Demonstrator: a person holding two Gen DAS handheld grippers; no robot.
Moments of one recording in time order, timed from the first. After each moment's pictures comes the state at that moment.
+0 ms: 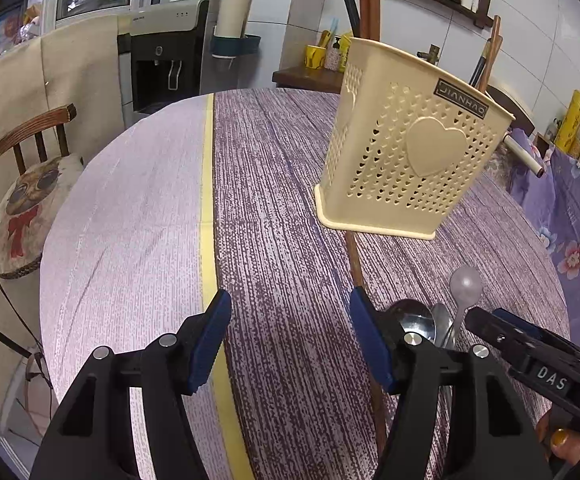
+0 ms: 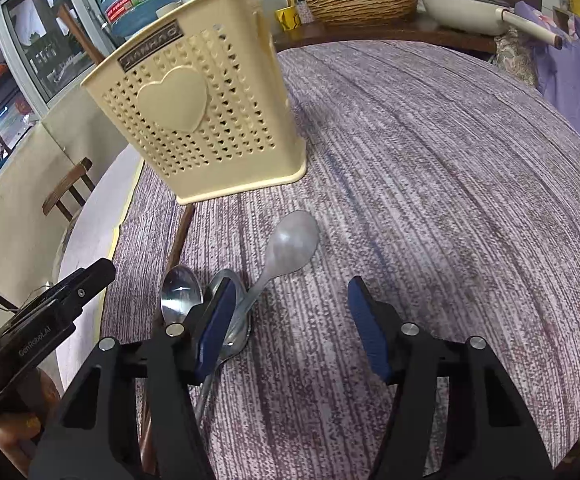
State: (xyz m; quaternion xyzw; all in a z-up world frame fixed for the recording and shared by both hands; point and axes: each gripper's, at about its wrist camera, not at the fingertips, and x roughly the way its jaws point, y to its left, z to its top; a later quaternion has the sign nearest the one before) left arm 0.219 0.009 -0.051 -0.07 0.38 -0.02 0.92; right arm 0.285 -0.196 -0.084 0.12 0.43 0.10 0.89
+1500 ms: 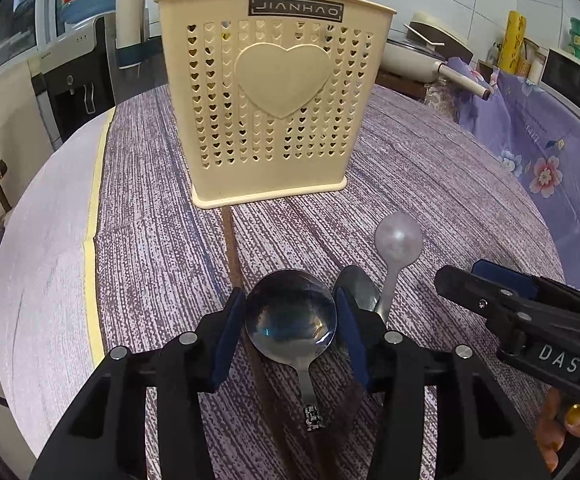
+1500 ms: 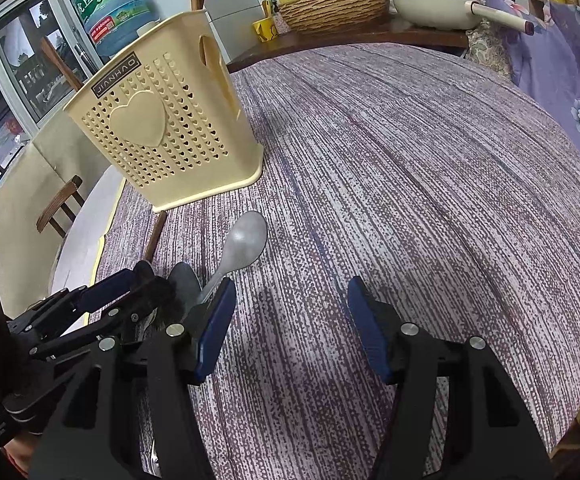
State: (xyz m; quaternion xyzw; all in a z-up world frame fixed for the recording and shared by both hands) left arm 0.232 -0.063 -0.064 0.02 0.41 -0.12 0.91; right arm 0.272 -0.235 -0.085 0.14 0.41 0.07 0.90
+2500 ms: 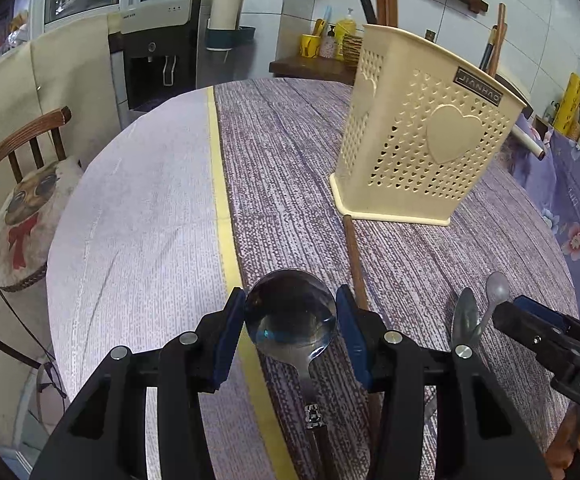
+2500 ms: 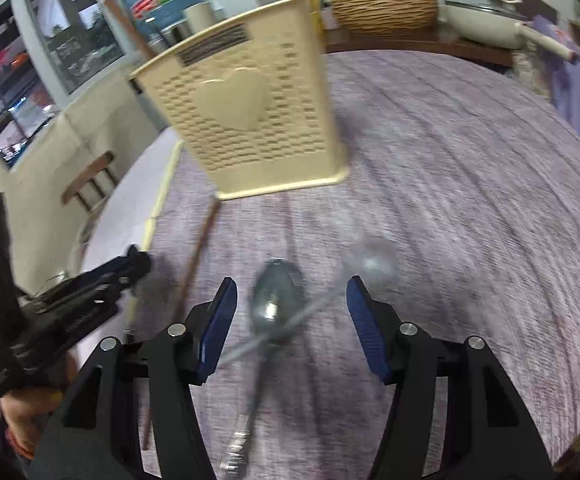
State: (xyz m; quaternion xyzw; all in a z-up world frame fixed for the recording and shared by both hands) left arm 0.226 0.025 -0.056 -0.05 0.40 -0.03 0.91; right arm 0.276 -0.174 -0.062 0.11 0.42 0.15 0.89
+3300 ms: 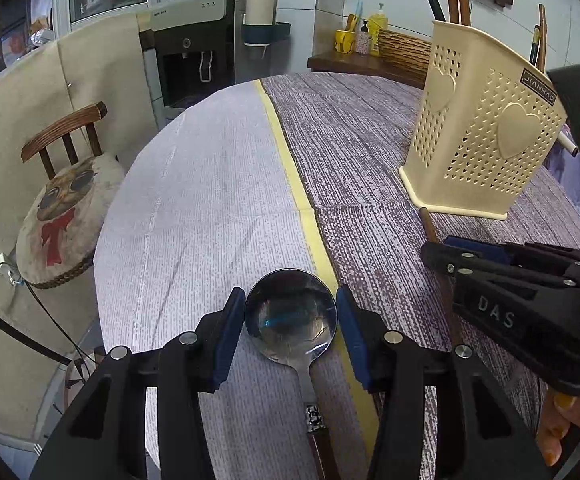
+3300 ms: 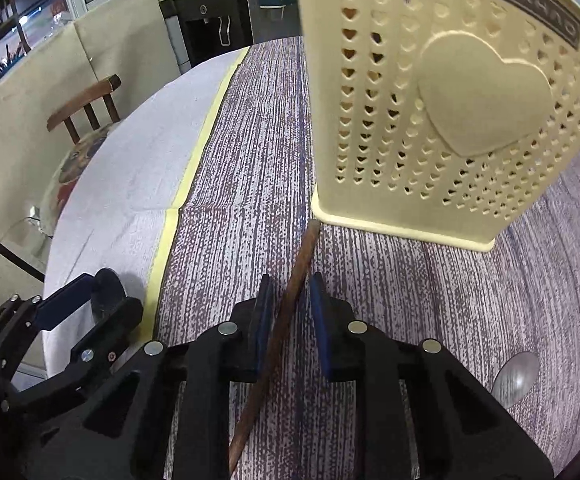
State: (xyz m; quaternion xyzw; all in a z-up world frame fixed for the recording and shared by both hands) left arm 0.229 0.063 -0.068 -0.02 0.41 0.03 0.91; right arm 0.343 -0.050 -0.080 -0.04 0.46 0.15 0.87
